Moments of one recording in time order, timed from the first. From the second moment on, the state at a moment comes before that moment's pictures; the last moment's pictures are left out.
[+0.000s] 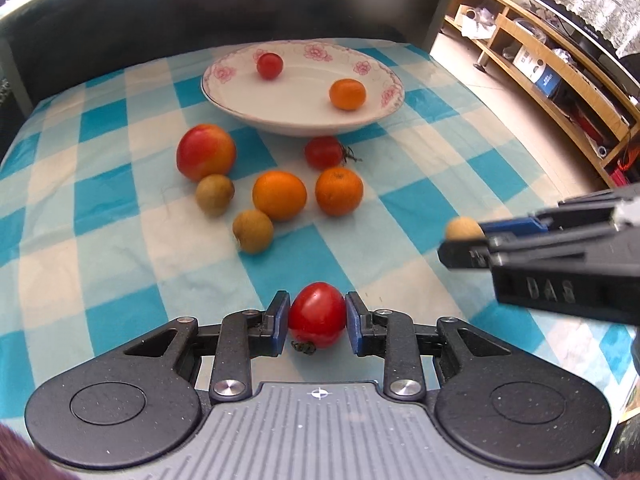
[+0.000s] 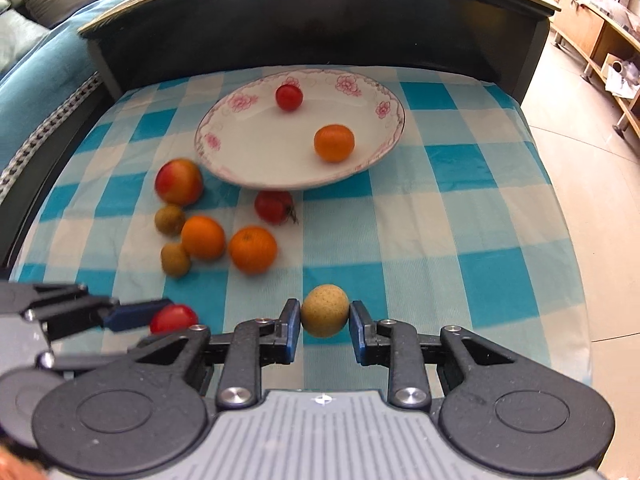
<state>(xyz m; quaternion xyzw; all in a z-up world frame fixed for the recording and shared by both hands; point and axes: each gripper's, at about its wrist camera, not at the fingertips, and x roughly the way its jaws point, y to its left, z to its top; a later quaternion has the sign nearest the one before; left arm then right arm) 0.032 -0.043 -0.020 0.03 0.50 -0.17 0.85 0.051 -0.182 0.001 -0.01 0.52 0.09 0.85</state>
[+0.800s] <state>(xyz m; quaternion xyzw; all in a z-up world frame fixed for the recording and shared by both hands) 0.015 -0.031 -0.024 0.04 0.48 -0.18 0.86 0.004 -0.181 -0.016 -0.06 0.53 0.12 0.84</state>
